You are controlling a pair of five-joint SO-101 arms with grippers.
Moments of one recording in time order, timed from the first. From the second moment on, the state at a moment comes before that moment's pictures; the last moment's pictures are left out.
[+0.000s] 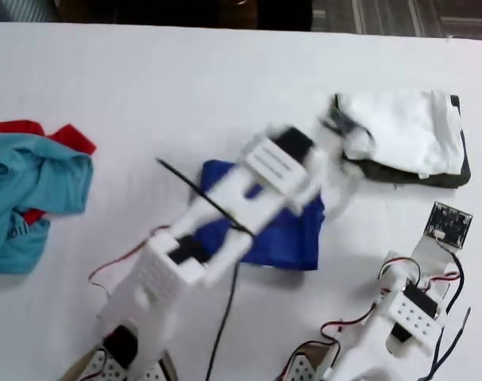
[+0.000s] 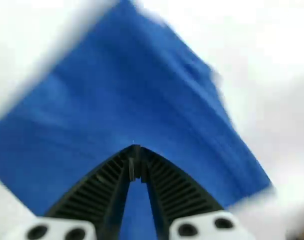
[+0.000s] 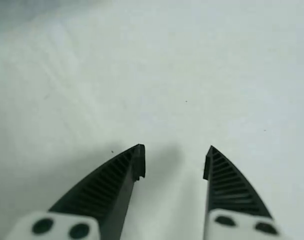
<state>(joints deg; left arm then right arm) 32.7 39.2 -42.8 90.9 5.2 37.6 -52.0 84.4 31.1 16.5</state>
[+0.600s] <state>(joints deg) 33.7 49.5 -43.1 69.5 7.1 37.6 -52.0 84.4 31.1 16.5</state>
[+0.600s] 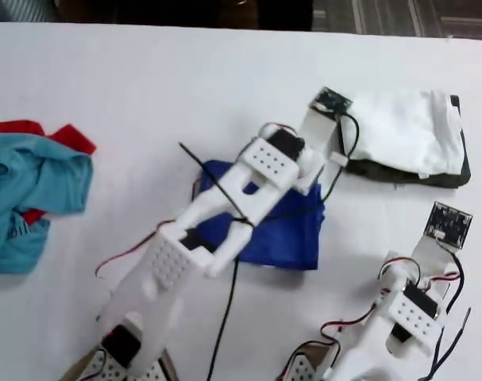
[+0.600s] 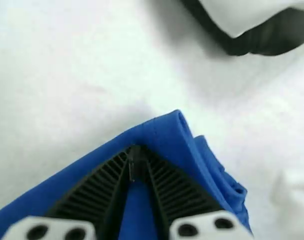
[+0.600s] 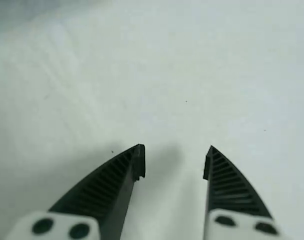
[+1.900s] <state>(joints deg) 9.4 53.5 -50.3 94.5 -2.3 36.4 -52.0 84.4 31.1 16.5</state>
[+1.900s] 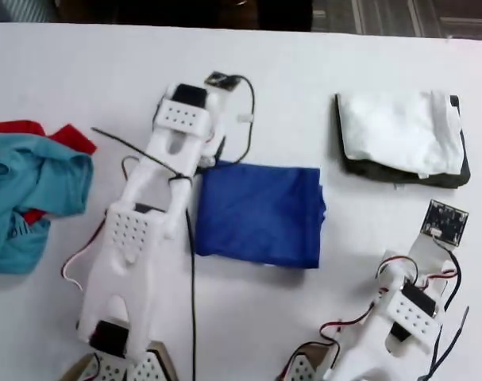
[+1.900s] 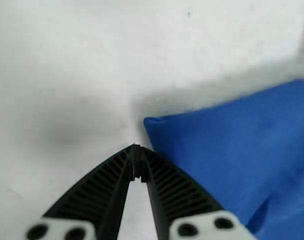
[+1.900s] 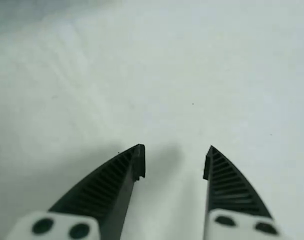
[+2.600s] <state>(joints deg) 13.5 53.5 -58.2 100.3 1.4 36.4 -52.0 84.4 31.1 16.5</state>
